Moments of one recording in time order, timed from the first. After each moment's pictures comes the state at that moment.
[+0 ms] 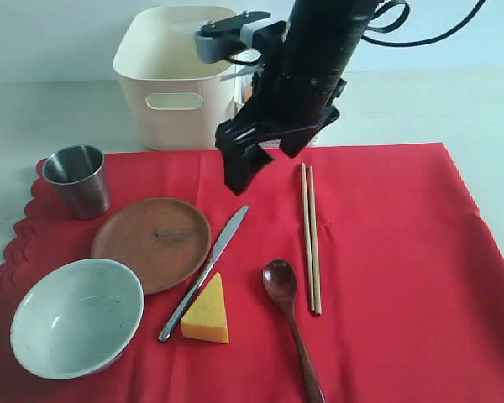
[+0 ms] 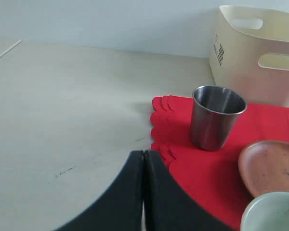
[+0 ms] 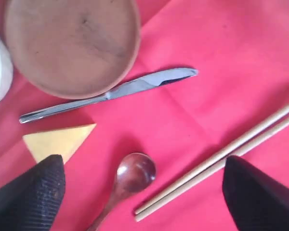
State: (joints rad) left arm 0.02 0.01 0.00 0.04 0.36 -0.11; right arm 0.61 1.88 -1.52 0.23 1.11 -0.28
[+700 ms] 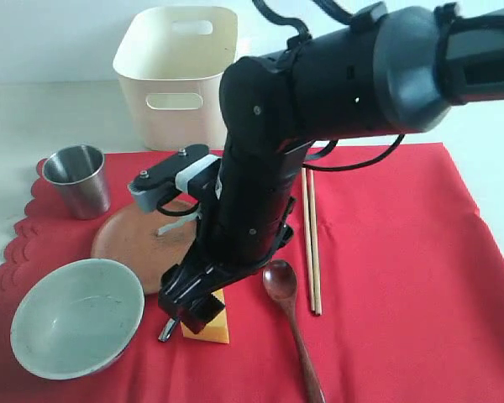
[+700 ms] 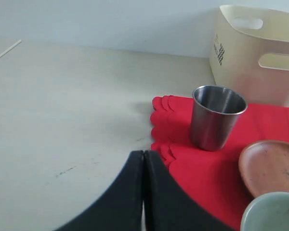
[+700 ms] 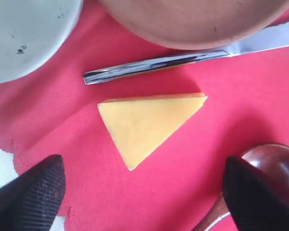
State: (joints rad) left arm 0.02 0.01 0.00 0.04 0.36 -0.11; right arm 0.87 1.89 -1.25 0.23 0.89 -0.14
